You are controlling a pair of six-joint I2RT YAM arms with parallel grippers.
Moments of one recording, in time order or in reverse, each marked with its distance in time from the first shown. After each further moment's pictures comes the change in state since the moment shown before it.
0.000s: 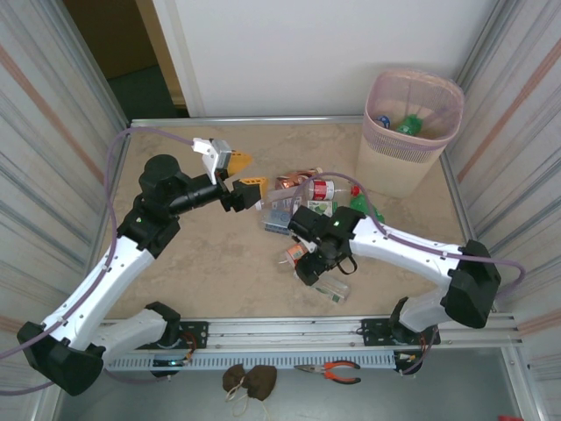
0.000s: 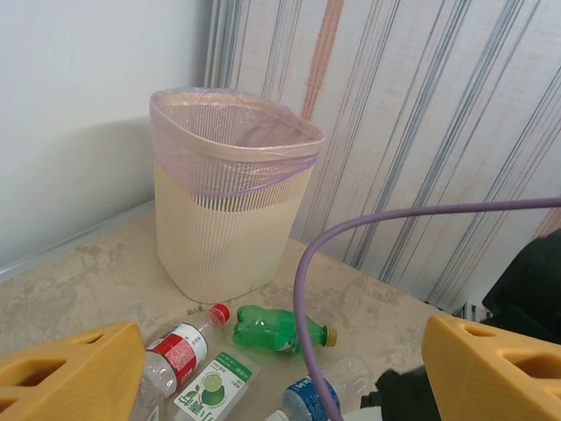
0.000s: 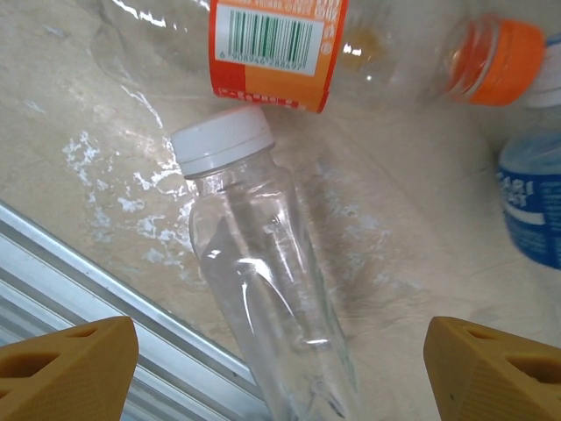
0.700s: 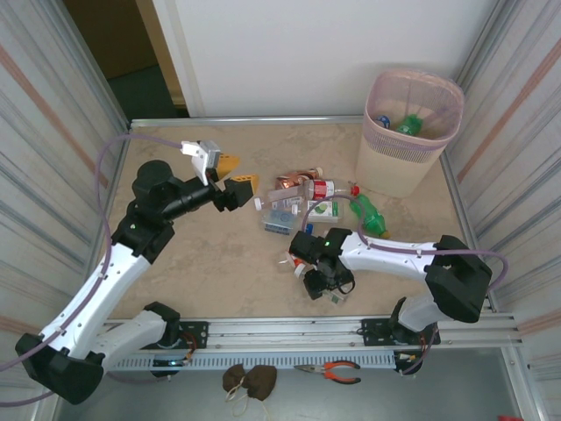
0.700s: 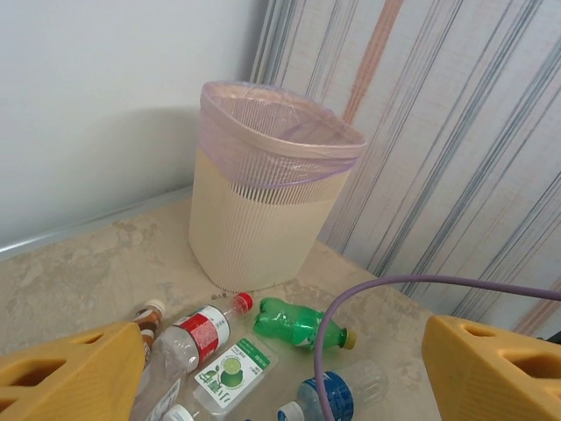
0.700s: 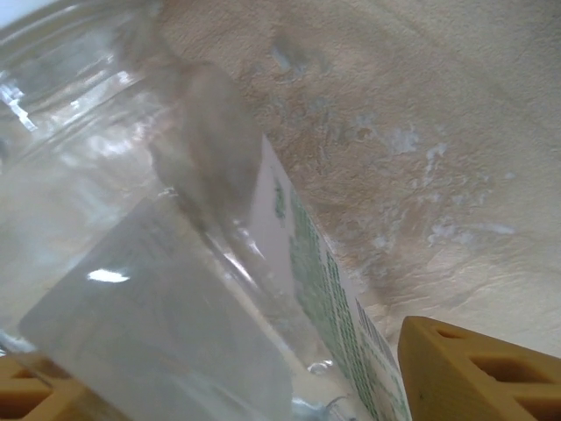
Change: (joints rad) left arm 0.046 -0.059 -0.059 -0.014 -0.061 -0.073; right arm 0.048 0.043 -0.231 0.136 -0.010 0.289
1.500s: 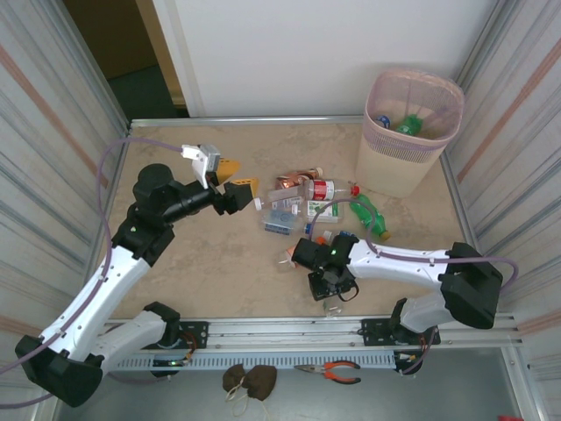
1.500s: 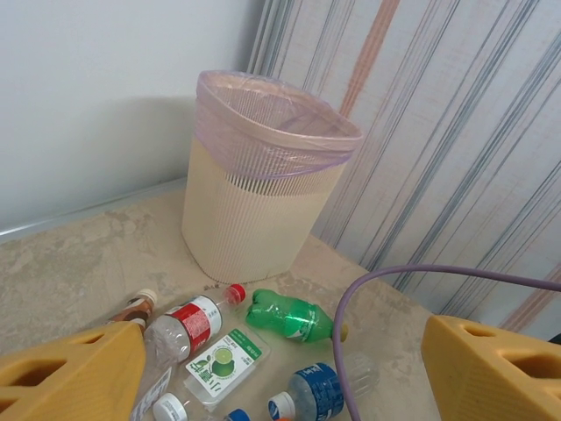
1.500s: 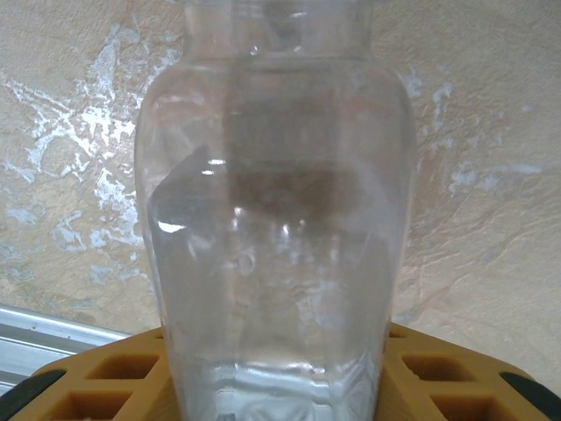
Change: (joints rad) left arm 0.000 -0.015 -0.022 0.000 0.013 -0.018; right arm 0.055 -0.086 -0.046 0.019 0.002 0.200
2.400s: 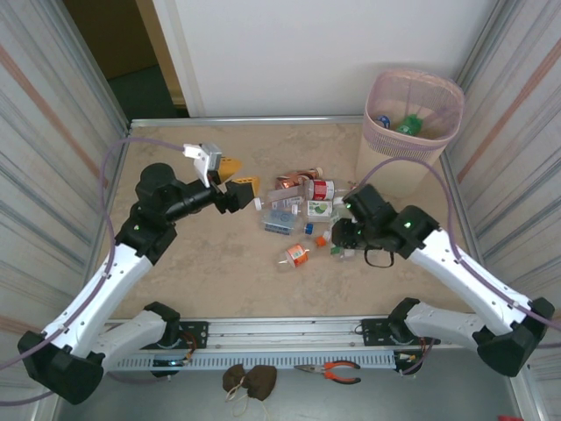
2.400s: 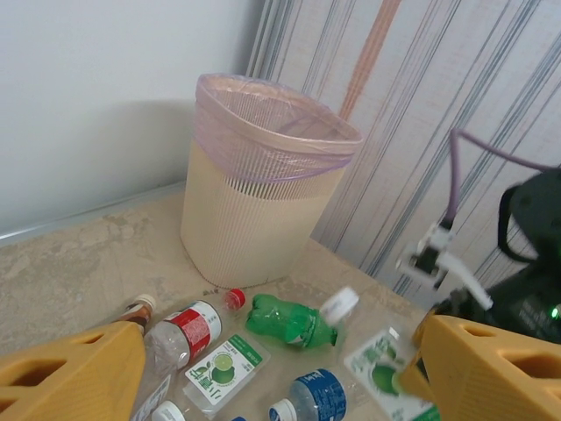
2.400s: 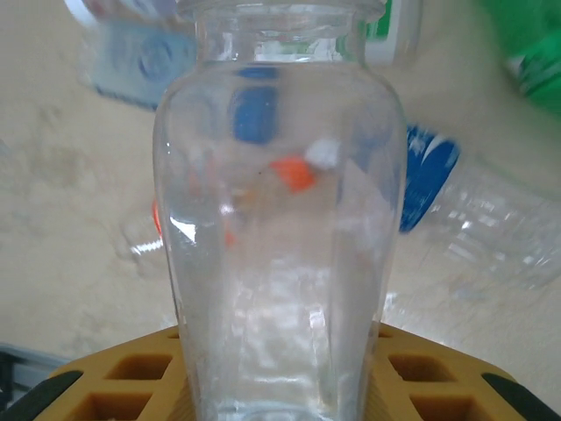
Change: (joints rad) left arm 0.000 0.027 -0.013 0.050 0.003 -0.008; right arm -0.407 -0.345 0.274 -0.116 0.029 -0.108
